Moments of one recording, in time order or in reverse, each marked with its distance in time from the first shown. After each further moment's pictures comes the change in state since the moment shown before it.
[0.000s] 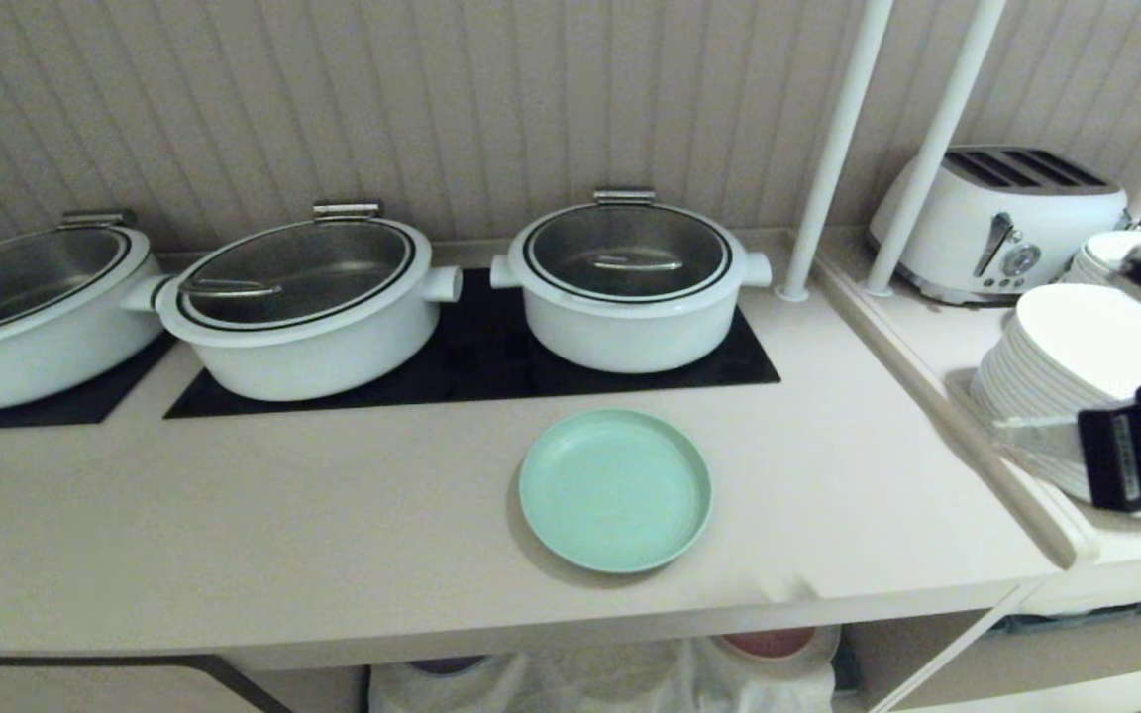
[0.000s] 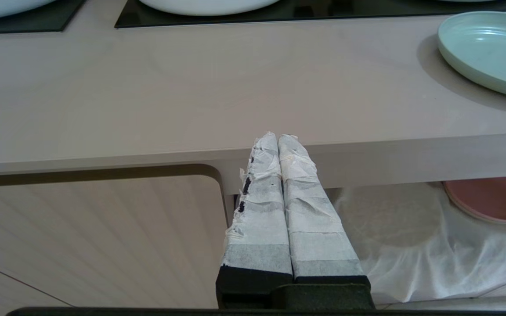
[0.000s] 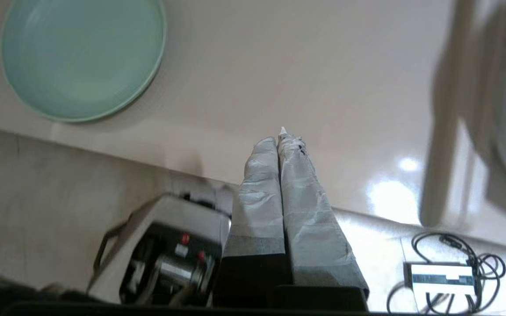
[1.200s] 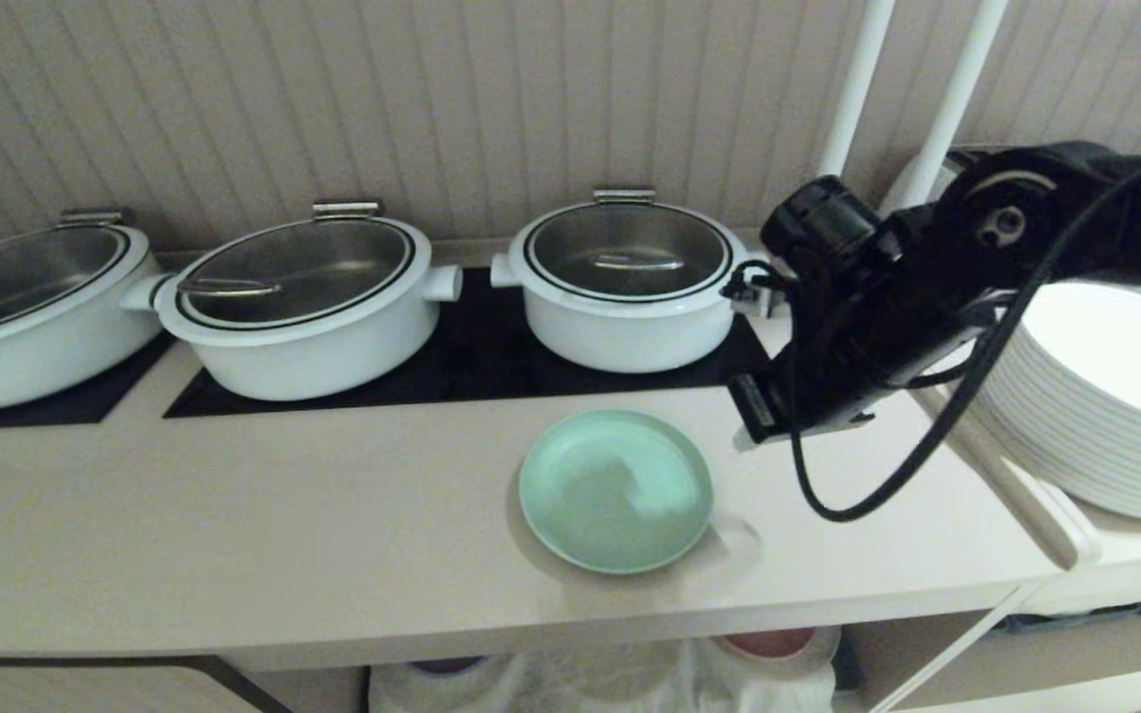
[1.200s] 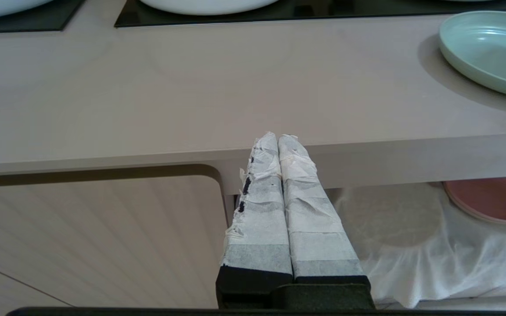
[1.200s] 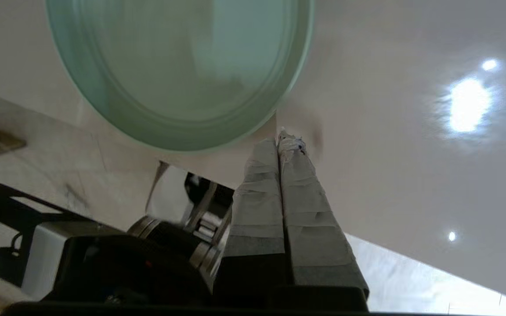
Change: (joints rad) left arm 0.000 0.000 0.000 0.000 0.000 0.000; right arm 0.292 0.710 -0.843 0.574 0.000 0.210
